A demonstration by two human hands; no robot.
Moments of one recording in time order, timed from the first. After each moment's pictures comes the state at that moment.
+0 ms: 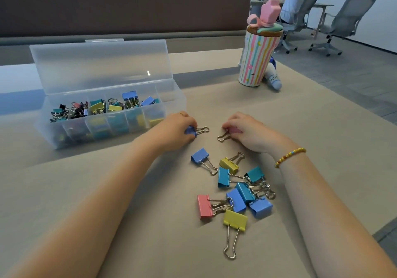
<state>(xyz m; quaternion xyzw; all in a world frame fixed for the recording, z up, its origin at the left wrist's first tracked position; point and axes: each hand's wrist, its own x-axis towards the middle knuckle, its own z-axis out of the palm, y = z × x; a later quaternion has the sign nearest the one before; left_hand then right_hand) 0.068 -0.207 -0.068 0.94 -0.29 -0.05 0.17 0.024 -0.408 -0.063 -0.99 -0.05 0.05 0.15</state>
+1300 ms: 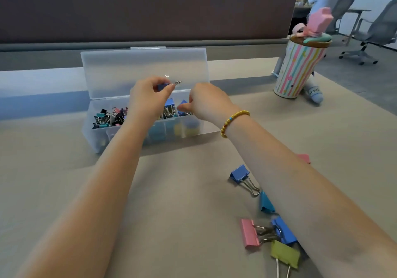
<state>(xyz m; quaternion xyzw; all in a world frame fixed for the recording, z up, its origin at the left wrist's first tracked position) 0.130 -0.114 -0.038 0.85 -0.05 0.19 0.50 0.119 -0.247 -0.016 -0.99 -0.08 -0.04 0.09</state>
